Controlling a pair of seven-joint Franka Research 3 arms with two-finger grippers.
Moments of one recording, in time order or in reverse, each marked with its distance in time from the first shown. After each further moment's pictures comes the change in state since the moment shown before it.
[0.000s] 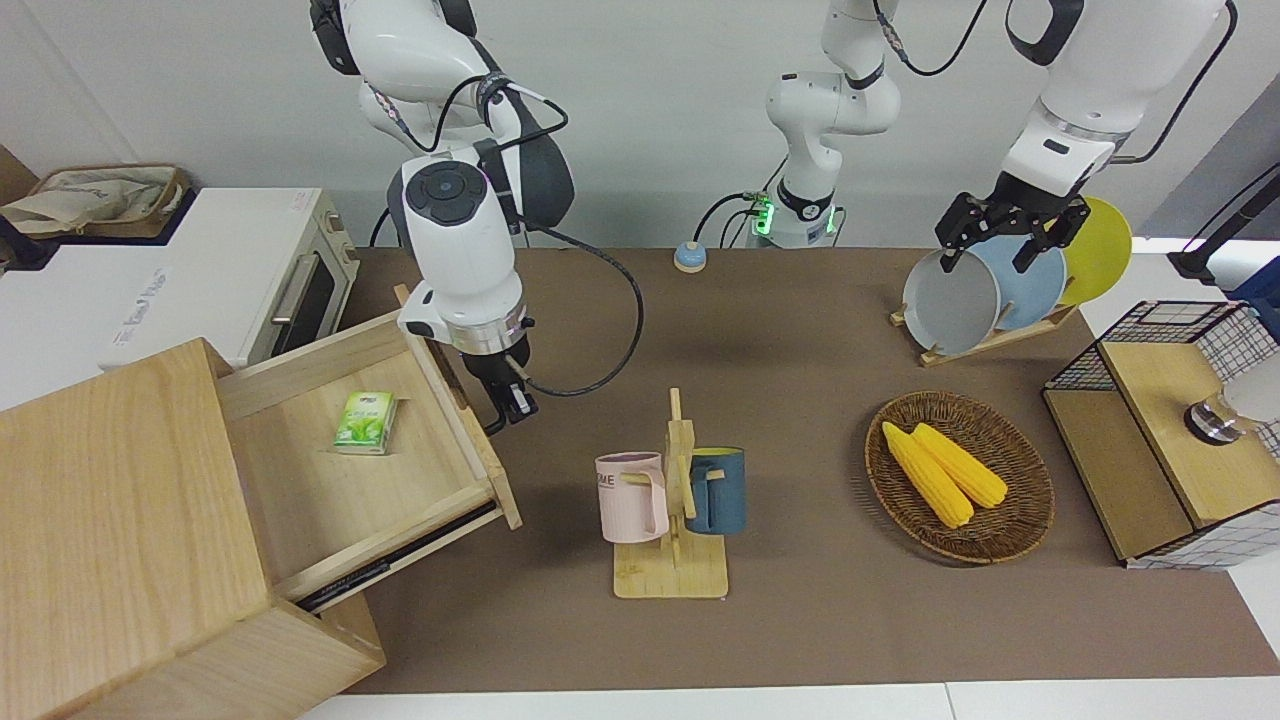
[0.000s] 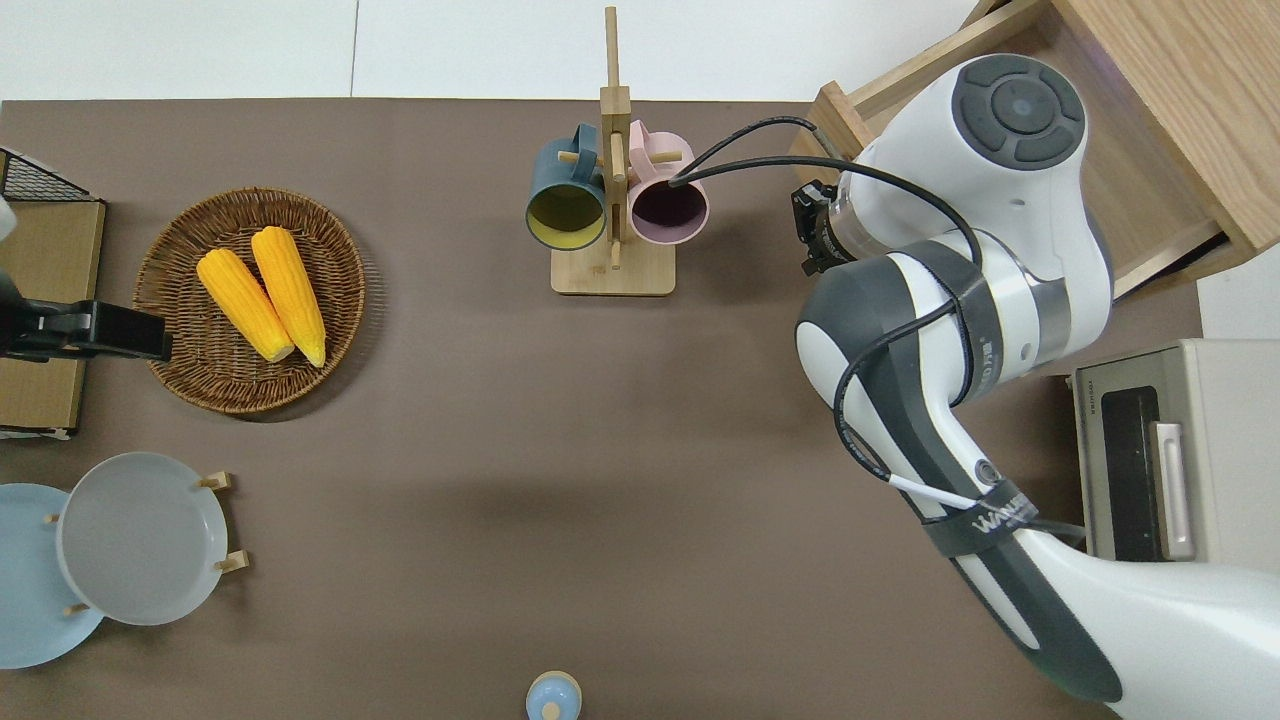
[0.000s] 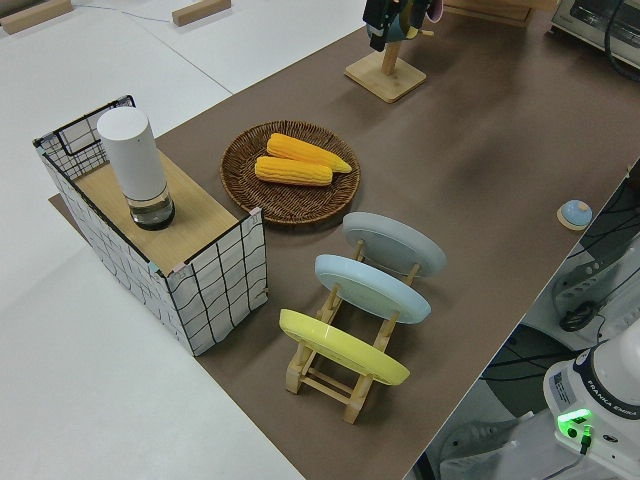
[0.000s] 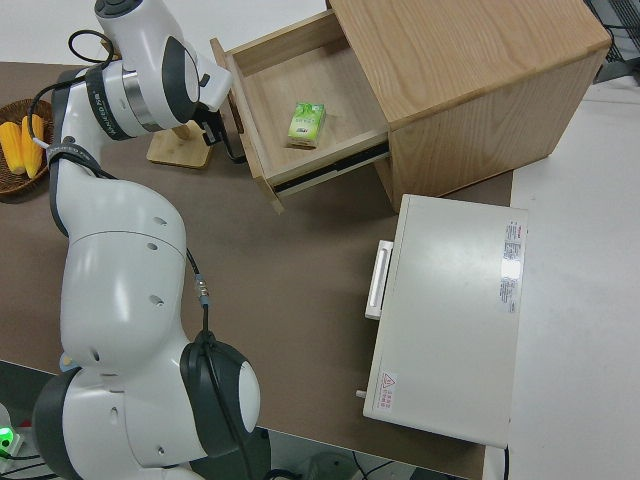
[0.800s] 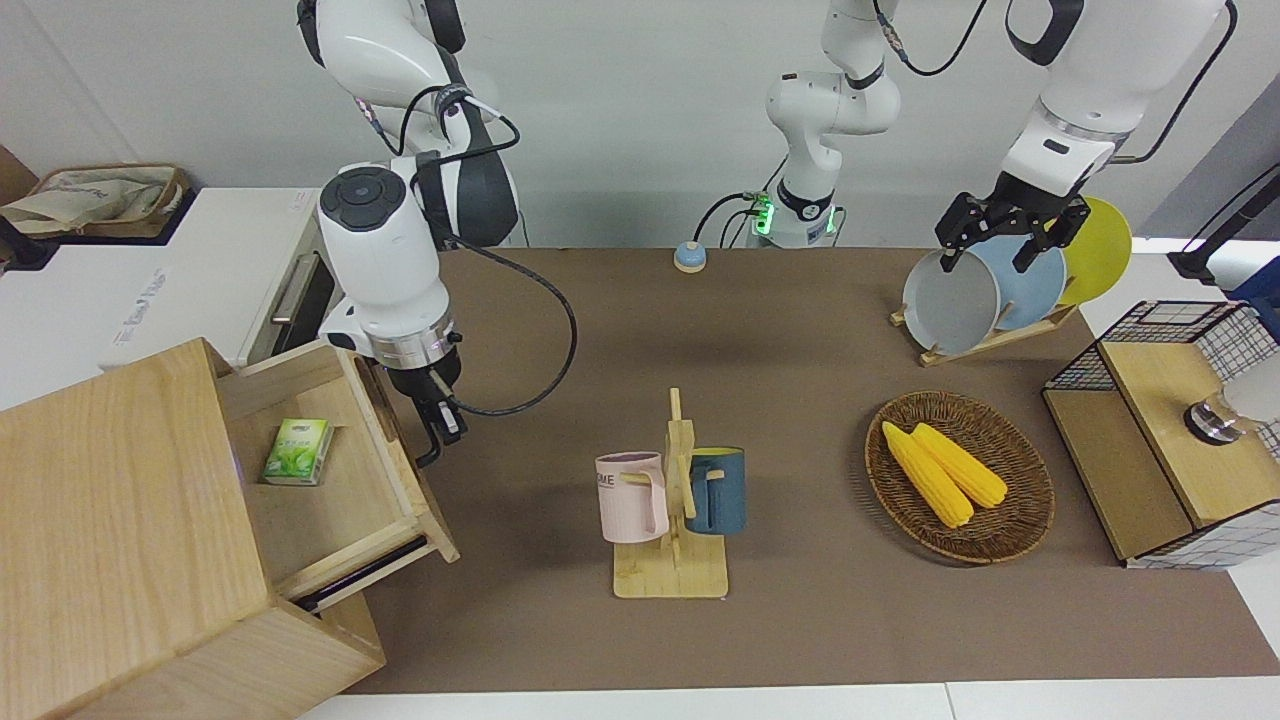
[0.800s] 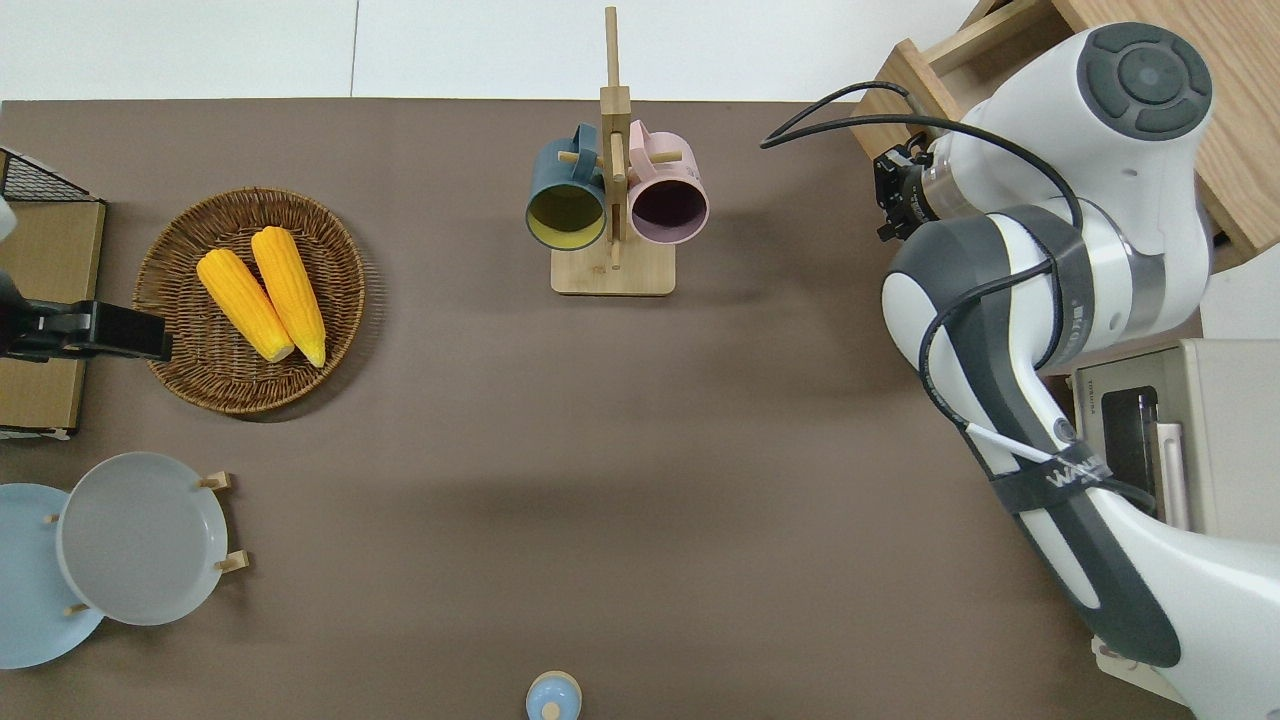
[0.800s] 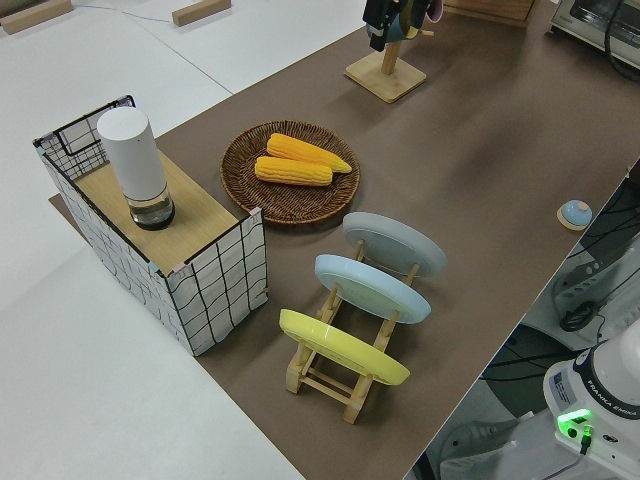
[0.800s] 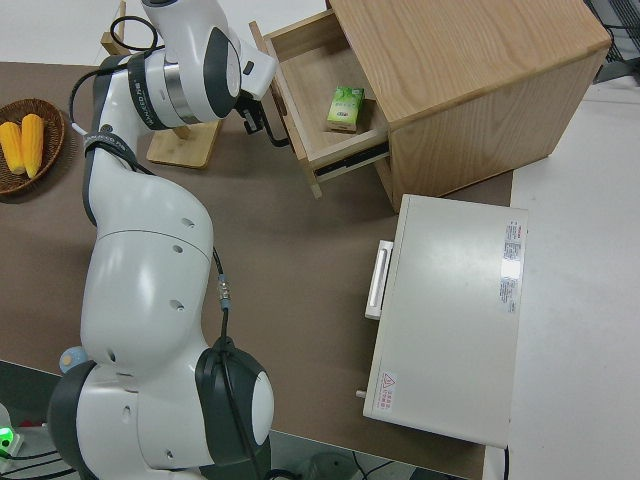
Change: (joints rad) left arm 0.000 0.000 0.000 0.000 0.000 0.000 0.000; right arm -0.036 0.000 -0.085 0.014 -0.001 0.035 -0.116
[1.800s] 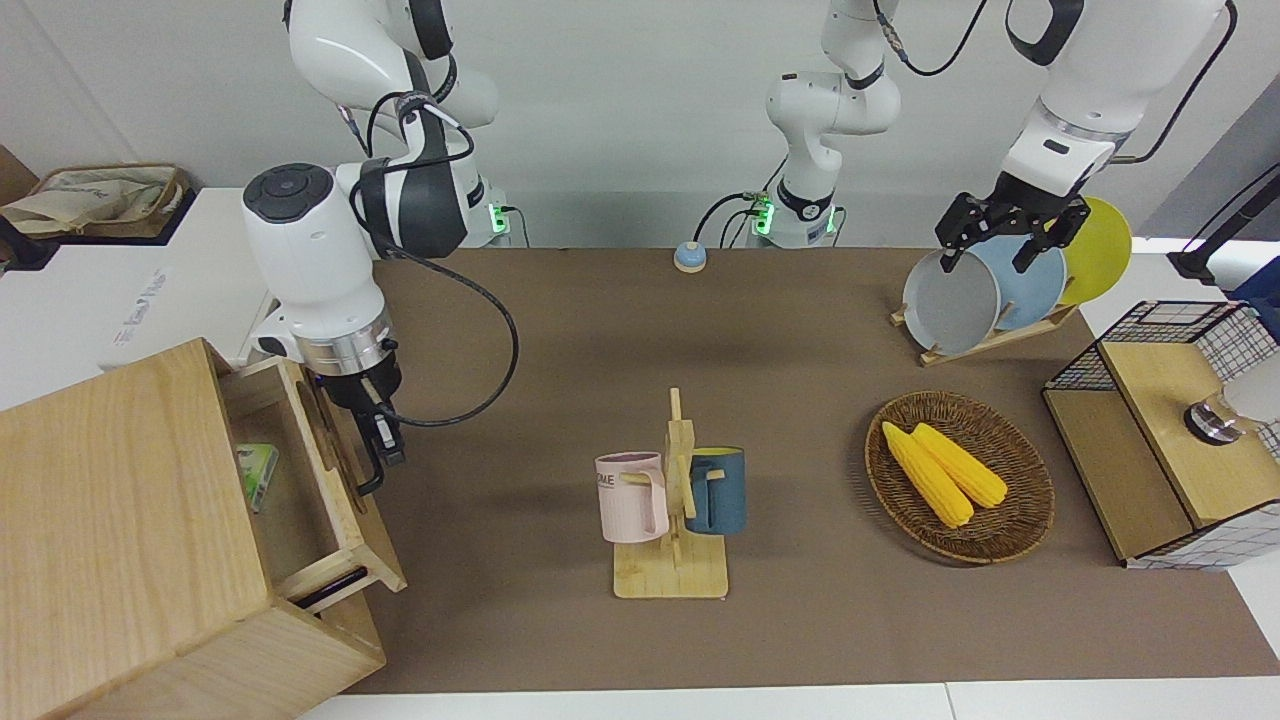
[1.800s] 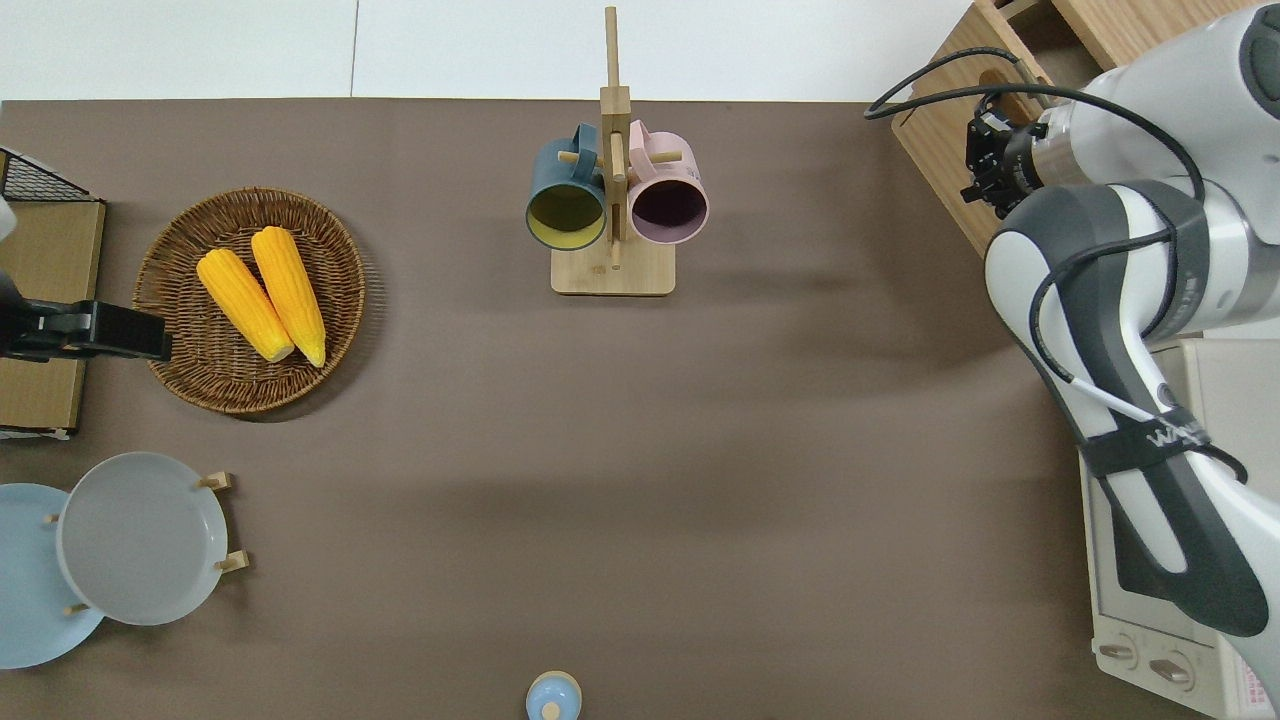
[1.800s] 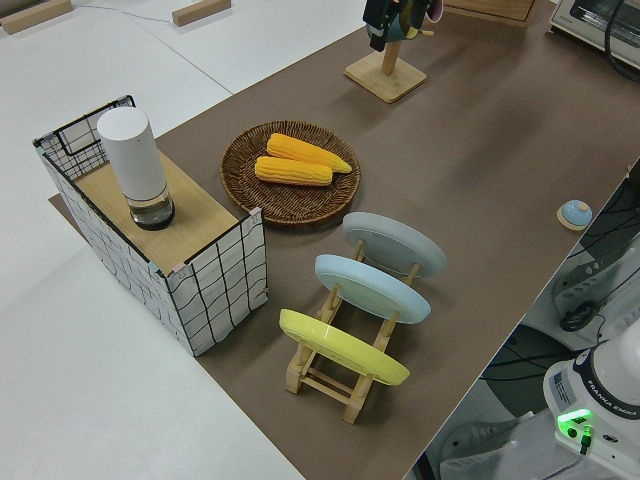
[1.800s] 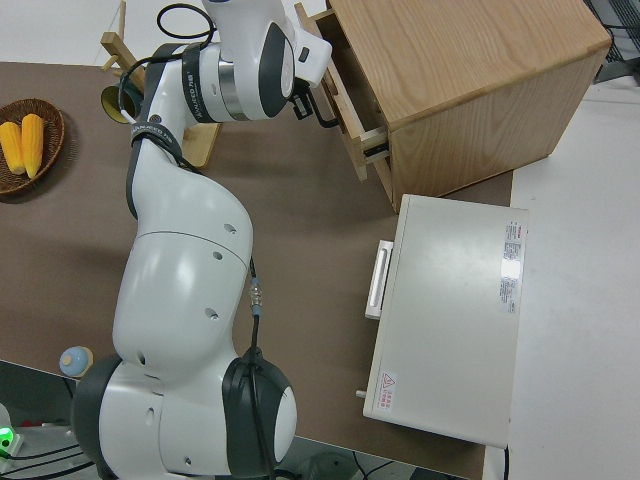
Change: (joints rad) left arm 0.000 0.000 0.000 0.000 0.000 0.000 0.000; right arm -0.110 0.000 -0.013 0.002 0.000 0.093 -0.141
